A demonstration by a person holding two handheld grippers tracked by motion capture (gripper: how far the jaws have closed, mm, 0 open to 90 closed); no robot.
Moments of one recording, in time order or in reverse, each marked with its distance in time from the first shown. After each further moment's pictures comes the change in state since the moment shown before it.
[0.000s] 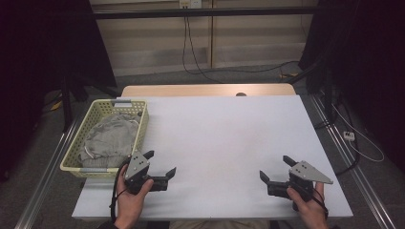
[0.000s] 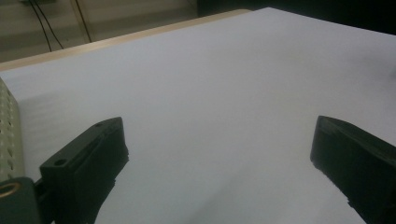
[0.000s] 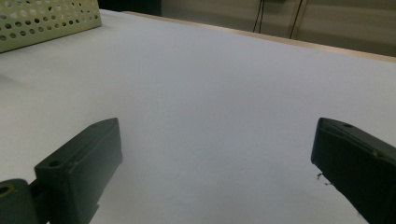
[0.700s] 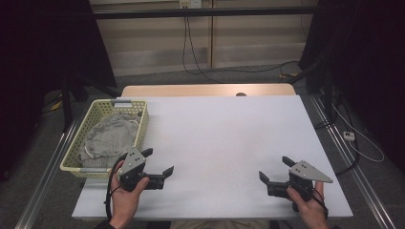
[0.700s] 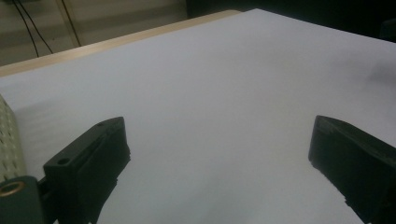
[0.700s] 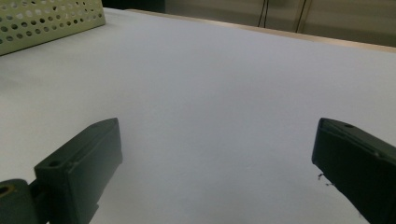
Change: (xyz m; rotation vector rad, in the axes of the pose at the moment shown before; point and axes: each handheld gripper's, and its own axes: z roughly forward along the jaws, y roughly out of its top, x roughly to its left) left arm 0.006 0.018 -0.012 0.018 -0.050 0.008; right arm -0.001 0.000 0.001 0.015 0.018 0.023
